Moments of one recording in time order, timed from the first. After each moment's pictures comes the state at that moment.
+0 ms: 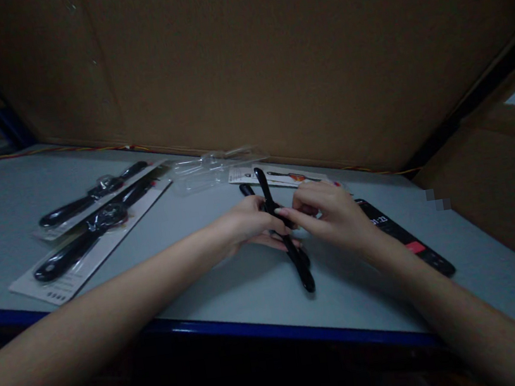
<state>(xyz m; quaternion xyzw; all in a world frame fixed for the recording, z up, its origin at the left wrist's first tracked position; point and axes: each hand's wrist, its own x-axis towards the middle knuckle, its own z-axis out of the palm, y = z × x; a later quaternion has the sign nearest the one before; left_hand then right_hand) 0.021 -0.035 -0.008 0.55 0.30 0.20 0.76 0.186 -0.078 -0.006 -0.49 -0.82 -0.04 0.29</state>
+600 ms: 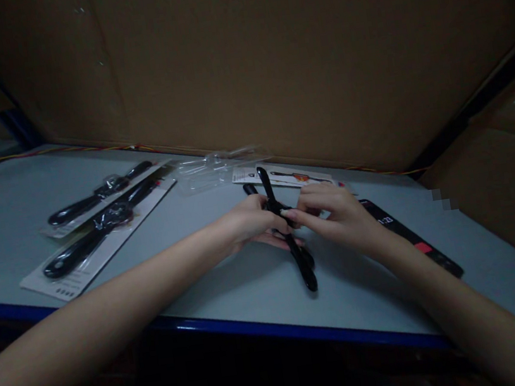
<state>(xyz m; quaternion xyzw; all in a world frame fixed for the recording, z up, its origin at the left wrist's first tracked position) 0.022 -0.032 -0.011 0.55 0.29 0.20 0.75 0.191 -0.078 -0.005 -0.47 -0.84 0.01 0.28</state>
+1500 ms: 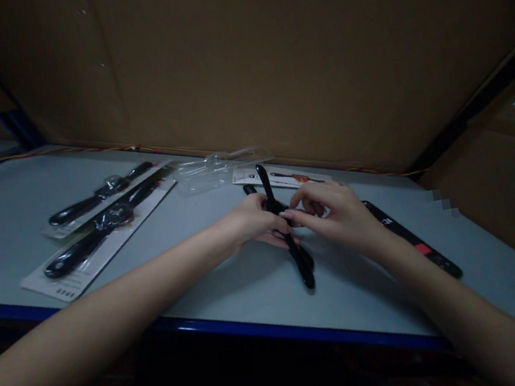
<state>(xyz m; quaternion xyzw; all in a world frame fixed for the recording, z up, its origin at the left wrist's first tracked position) 0.021 -0.037 -0.005 0.56 0.32 0.23 0.73 0.188 -0.078 -0.005 -0.50 -0.82 -0.05 0.28</state>
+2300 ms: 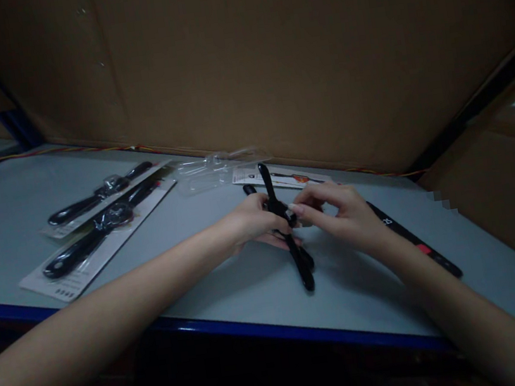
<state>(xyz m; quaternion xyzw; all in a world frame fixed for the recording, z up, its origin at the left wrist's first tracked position) 0.022 -0.040 0.000 0.56 0.32 0.22 0.73 0.187 -0.084 0.001 -0.49 -0.81 0.05 0.32</state>
